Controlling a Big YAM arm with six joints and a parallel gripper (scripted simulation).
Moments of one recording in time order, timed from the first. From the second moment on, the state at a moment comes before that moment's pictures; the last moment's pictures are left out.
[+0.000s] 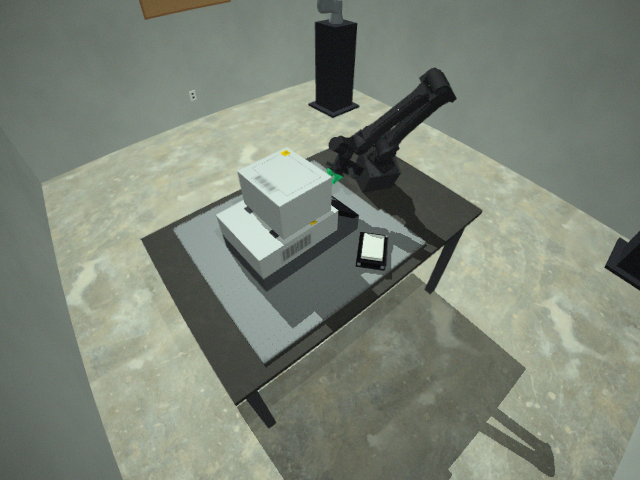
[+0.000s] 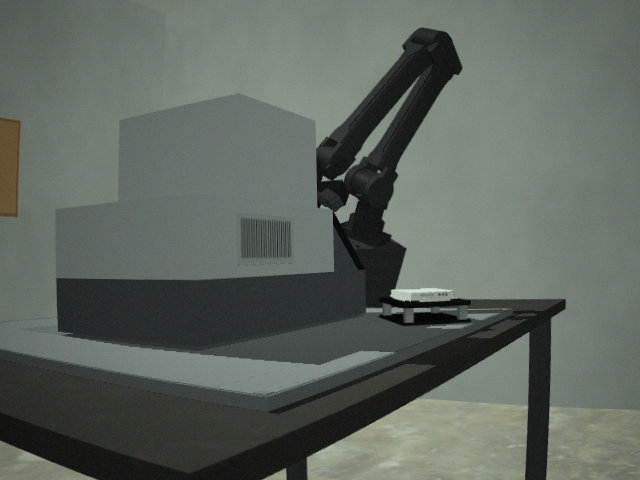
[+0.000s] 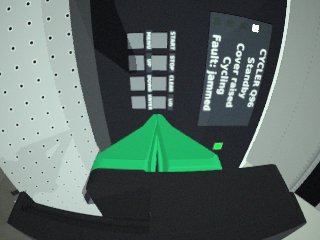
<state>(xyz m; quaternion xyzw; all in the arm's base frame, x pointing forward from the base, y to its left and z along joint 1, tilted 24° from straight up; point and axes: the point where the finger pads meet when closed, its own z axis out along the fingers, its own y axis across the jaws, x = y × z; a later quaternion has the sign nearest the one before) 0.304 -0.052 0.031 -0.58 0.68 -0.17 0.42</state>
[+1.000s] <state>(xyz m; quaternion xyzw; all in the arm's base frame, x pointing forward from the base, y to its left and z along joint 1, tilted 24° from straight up) 0.305 -0.052 0.029 -0.58 0.68 -0.17 0.42</state>
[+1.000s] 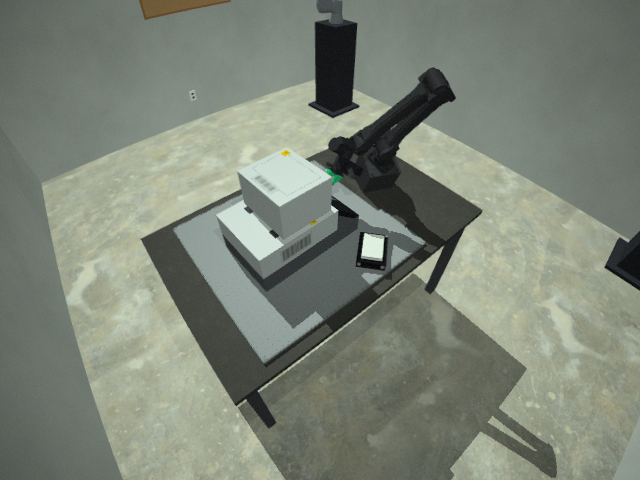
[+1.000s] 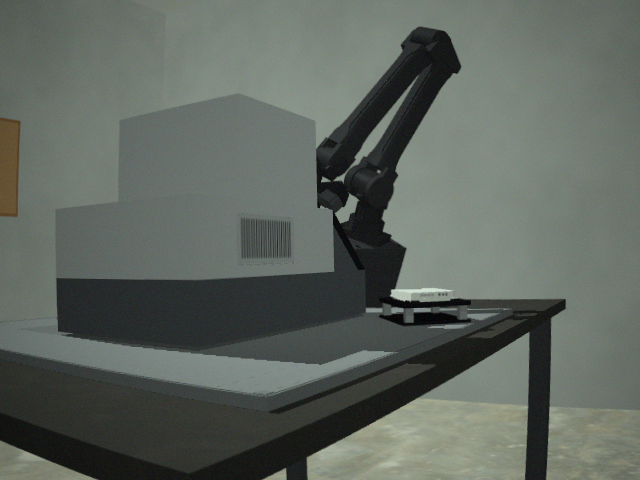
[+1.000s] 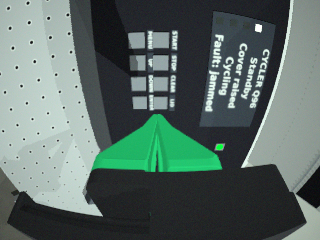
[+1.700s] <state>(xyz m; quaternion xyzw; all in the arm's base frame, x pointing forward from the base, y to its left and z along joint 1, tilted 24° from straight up) 0.326 -0.045 0.014 -0.58 0.68 -0.17 0.42</state>
